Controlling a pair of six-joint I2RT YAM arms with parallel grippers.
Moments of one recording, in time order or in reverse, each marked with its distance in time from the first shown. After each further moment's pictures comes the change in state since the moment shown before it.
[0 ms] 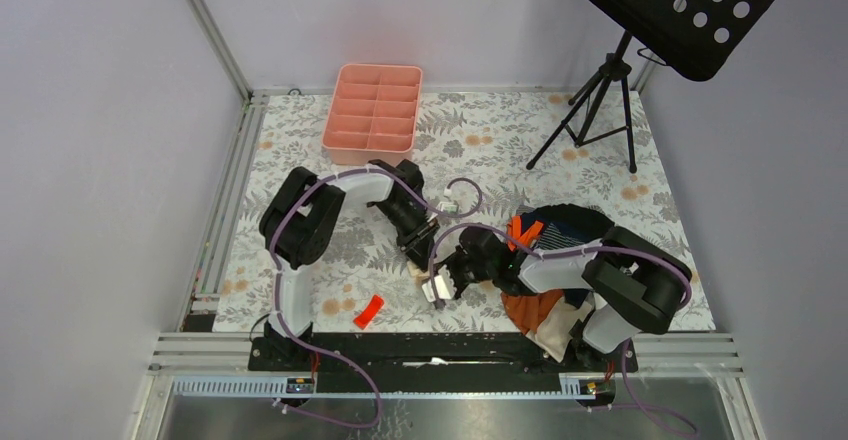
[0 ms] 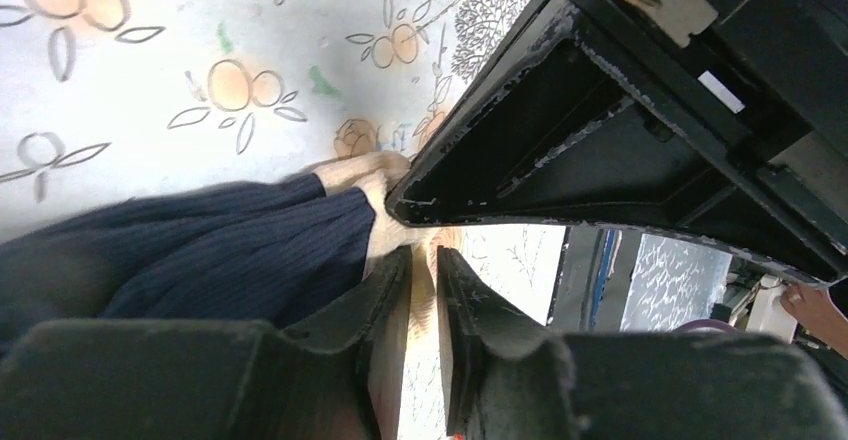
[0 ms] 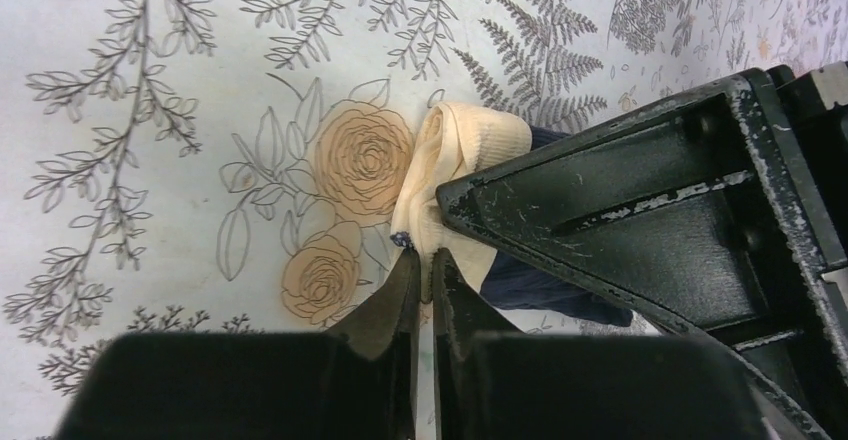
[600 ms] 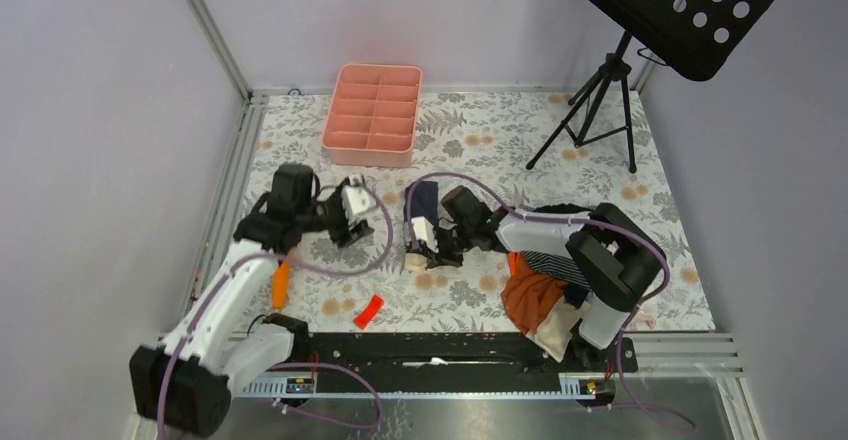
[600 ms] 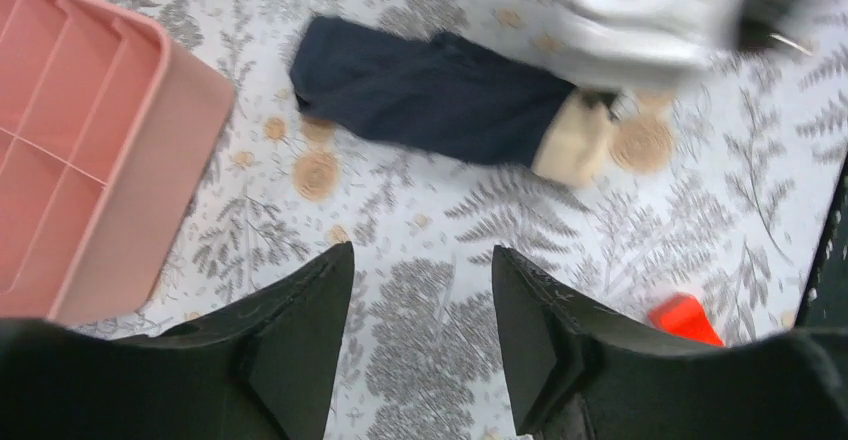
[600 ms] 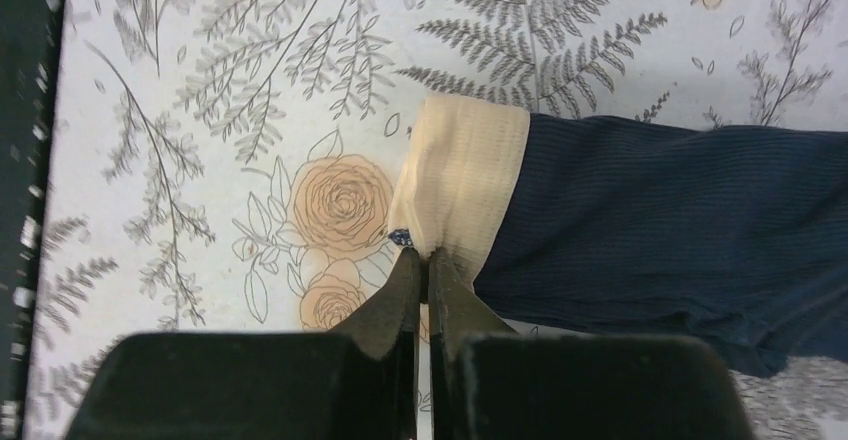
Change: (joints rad) left arm 0.328 -0.972 -0.414 0.334 -0.236 0.116; right arm -0.096 0.122 0.348 -0.453 -0.151 0.430
